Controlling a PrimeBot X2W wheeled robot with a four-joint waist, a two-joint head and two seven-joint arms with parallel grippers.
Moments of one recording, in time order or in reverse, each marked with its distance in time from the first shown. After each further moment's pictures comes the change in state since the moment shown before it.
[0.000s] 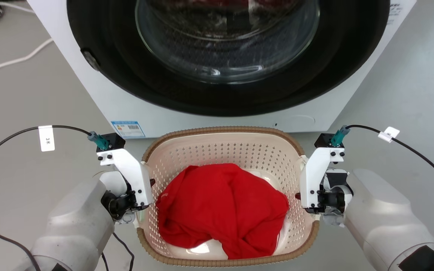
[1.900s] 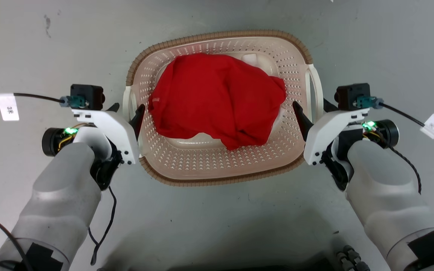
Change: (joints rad) left arm -0.043 0.026 0.306 -0.113 0.486 -0.003 -0.358; right arm -0.039 0.008 -0.291 -0.088 -0.479 0.008 -0.711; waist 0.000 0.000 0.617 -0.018
